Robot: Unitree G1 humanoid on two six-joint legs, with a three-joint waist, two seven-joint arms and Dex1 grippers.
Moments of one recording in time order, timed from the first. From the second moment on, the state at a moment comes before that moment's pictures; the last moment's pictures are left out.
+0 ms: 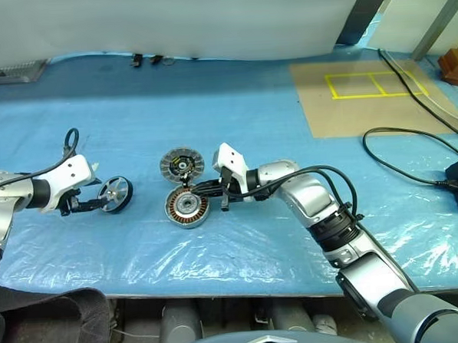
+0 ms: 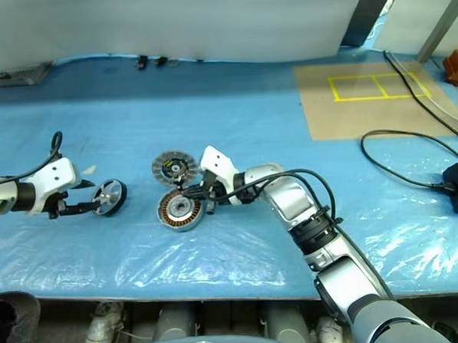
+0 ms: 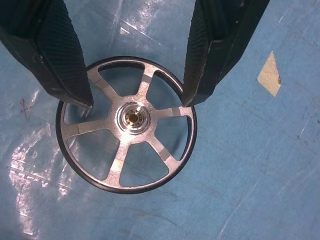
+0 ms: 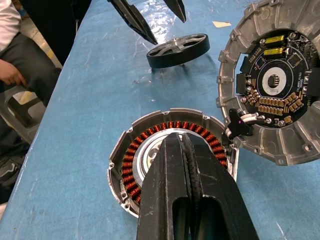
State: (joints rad) left arm -0.40 1.03 -0.03 0.41 -0.03 0.04 -1.21; right arm -0.65 -0.23 0.40 0.10 0.19 0.54 0.98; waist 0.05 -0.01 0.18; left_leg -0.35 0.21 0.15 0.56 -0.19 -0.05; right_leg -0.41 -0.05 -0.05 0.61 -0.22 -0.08
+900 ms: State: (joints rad) left arm -0.46 0.97 -0.08 0.50 0.01 -0.06 -1.22; right arm -0.65 -0.23 0.40 0.10 0.19 0.55 0.98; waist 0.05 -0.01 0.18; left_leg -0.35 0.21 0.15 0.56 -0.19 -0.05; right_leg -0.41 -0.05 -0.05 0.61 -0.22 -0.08
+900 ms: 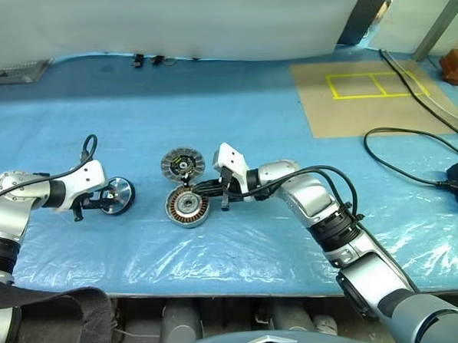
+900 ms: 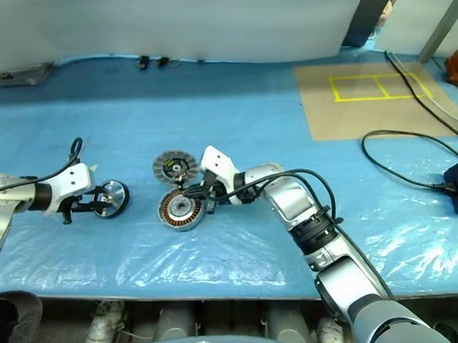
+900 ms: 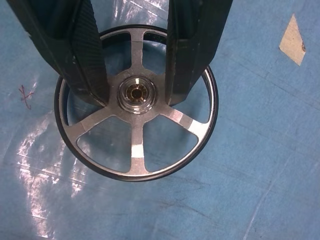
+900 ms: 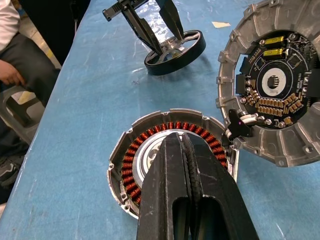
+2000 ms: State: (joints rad) left arm -0.15 0.74 0.06 -0.21 -0.42 0.45 -0.99; right arm -0.52 -0.43 0.37 0.07 0.21 0.40 1.15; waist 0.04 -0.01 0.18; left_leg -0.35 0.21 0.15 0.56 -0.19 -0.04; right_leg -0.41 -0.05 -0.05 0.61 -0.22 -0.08
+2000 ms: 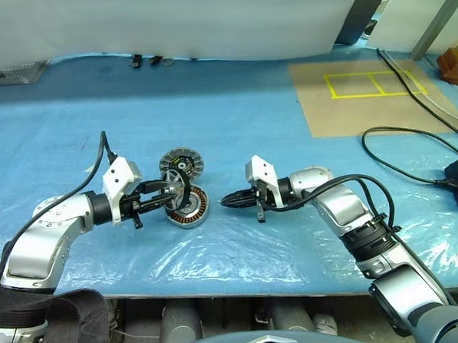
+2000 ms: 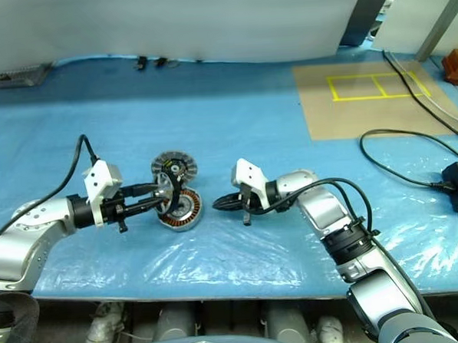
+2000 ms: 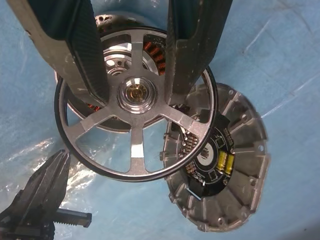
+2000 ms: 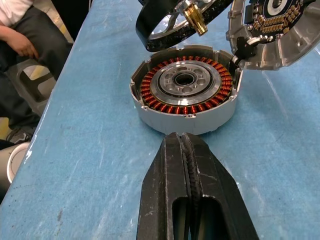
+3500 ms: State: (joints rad) left arm -0.08 0.58 0.02 -0.31 -0.45 0.54 -0.81; right arm -0.51 -0.39 0.37 0.07 0.17 0.39 1.11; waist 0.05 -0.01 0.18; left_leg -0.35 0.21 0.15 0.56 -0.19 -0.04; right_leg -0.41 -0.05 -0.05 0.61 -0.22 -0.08
